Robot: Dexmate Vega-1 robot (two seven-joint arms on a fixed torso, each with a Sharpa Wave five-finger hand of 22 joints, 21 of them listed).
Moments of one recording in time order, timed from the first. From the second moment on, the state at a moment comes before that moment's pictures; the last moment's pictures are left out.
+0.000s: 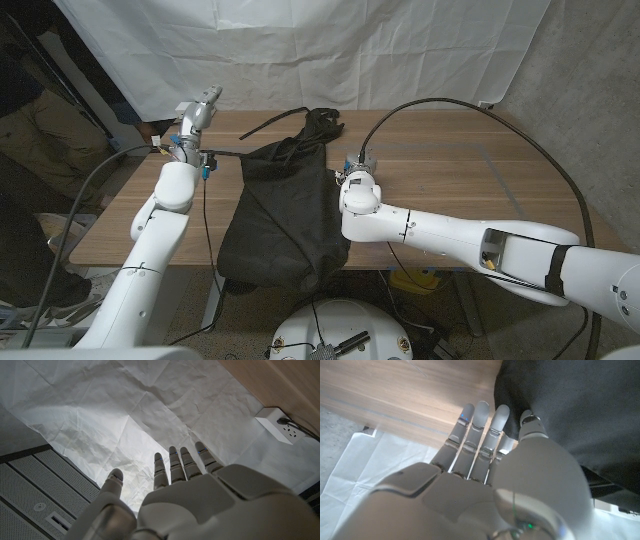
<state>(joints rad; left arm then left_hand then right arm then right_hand) 1.06 0.35 -0.11 -1.75 0.14 -0.10 0.13 0.03 0.03 0.56 -0.03 0.17 0.25 -0.05 0.19 0.18 0.27 0.05 0.21 0.20 0.16 0.02 0.19 0.19 -0.06 0.09 0.59 0.20 -0.37 -0.34 -1.30 -1.66 -0.47 -1.27 -0.10 1.16 0.11 0.12 -0.14 0.38 1.02 -0.05 0.54 0.39 0.94 -0.07 0.83 0.64 0.85 -0.11 0.96 0.98 0.60 0.00 0.61 0.21</state>
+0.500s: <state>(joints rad) 1.04 0.37 -0.09 -1.71 0.12 -0.11 0.11 0.03 0.03 0.56 -0.02 0.17 0.25 -0.05 0.19 0.18 0.26 0.05 0.21 0.20 0.16 0.02 0.19 0.19 -0.06 0.09 0.58 0.20 -0.59 -0.41 -1.02 -1.86 -0.41 -1.06 -0.20 1.19 0.12 0.12 -0.14 0.38 1.04 -0.03 0.54 0.36 0.95 -0.07 0.84 0.62 0.88 -0.11 0.93 1.00 0.61 0.01 0.63 0.21</state>
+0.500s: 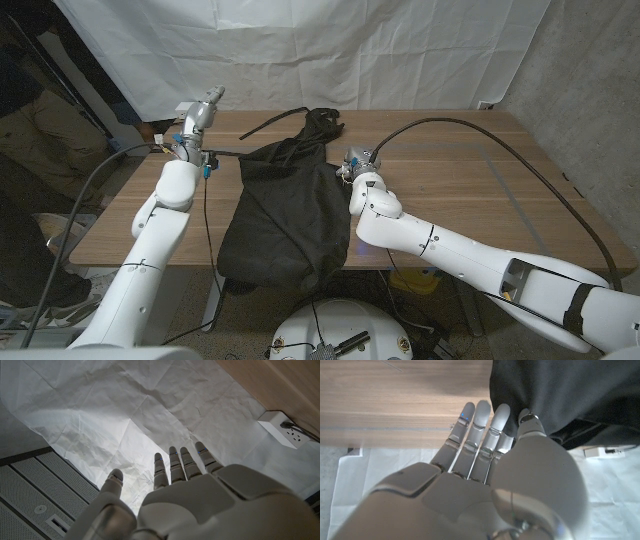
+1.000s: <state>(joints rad) 0.96 0.41 -0.05 -1.60 0.08 -0.19 0.07 0.03 0.03 0.55 -0.02 0.17 0.24 -0.05 0.19 0.18 0.26 0.05 0.21 0.20 0.16 0.02 0.19 0.19 -0.06 0.09 0.58 0.20 -0.67 -0.44 -0.89 -2.04 -0.30 -0.98 -0.11 1.19 0.12 0.12 -0.14 0.38 1.05 -0.01 0.54 0.34 0.97 -0.05 0.84 0.62 0.92 -0.12 0.91 1.00 0.62 0.02 0.66 0.21</state>
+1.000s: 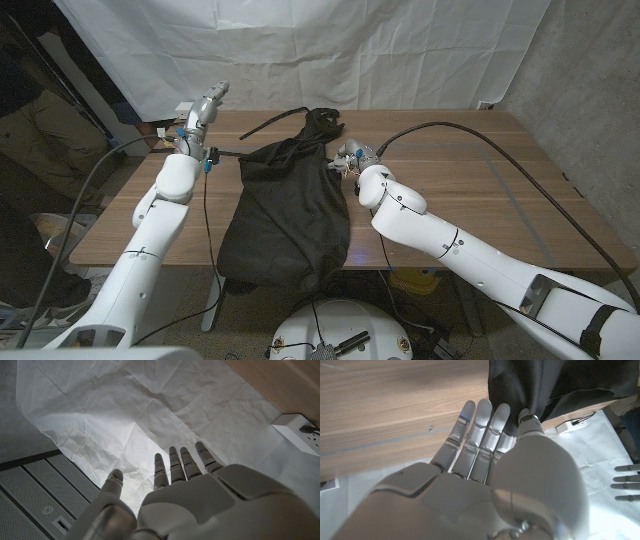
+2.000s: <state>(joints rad) 0.78 0.48 0.04 -1.36 0.01 -0.37 0.00 0.03 0.03 0.55 -0.01 0.17 0.24 -0.05 0.19 0.18 0.26 0.05 0.21 0.20 0.16 0.02 0.19 0.18 -0.06 0.09 0.58 0.20 -0.66 -0.48 -0.81 -2.16 -0.05 -0.83 0.08 1.21 0.12 0.12 -0.14 0.37 1.04 0.00 0.54 0.34 0.97 -0.04 0.85 0.62 0.92 -0.12 0.88 1.02 0.60 0.02 0.68 0.21</state>
